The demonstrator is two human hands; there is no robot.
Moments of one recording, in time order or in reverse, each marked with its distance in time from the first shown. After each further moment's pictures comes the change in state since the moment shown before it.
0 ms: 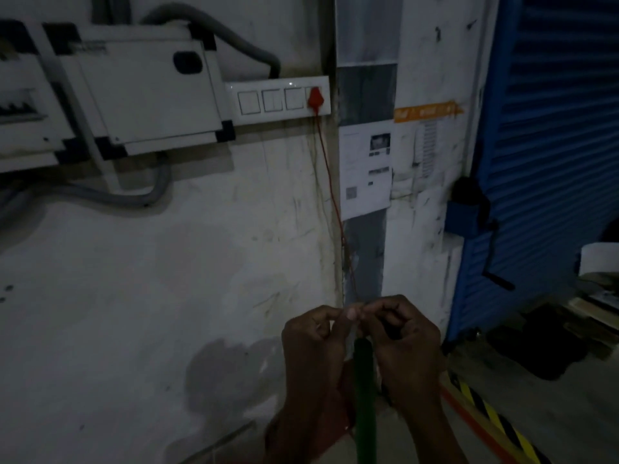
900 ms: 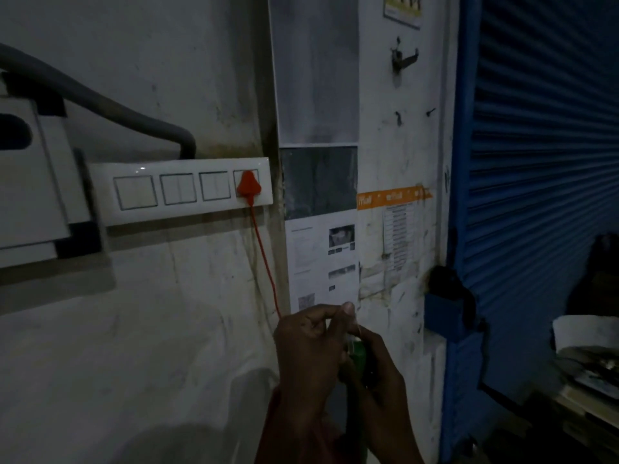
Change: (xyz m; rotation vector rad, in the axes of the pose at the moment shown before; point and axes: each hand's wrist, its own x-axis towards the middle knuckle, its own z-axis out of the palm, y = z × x) left_hand 0.295 0.003 0.177 -0.262 -0.050 0.179; right_hand 0.289 0.129 0.012 -0.068 -0.082 -0.128
